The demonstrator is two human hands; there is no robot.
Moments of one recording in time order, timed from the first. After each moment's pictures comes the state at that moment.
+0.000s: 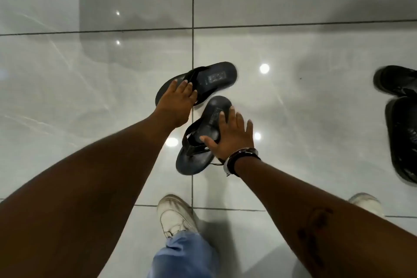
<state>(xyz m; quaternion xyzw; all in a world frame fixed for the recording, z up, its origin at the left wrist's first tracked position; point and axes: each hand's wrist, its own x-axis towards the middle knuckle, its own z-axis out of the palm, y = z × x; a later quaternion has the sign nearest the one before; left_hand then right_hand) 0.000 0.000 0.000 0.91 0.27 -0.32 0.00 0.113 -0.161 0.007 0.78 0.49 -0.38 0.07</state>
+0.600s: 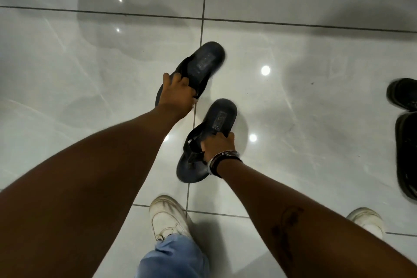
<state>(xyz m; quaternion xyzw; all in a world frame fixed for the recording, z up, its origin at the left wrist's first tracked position) -0.002 0.010 -0.030 0.88 0.40 -0.25 0.07 0.074 -0.144 -0.021 0.68 0.58 -0.41 0.18</state>
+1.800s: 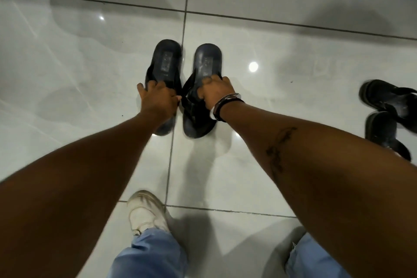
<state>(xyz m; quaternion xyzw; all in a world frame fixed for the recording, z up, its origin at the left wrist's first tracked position) 0.002 -0.018 -0.034 0.79 0.55 -0.22 0.18 0.169 -0.056 -0.029 0.64 0.69 -0.28 0.17</state>
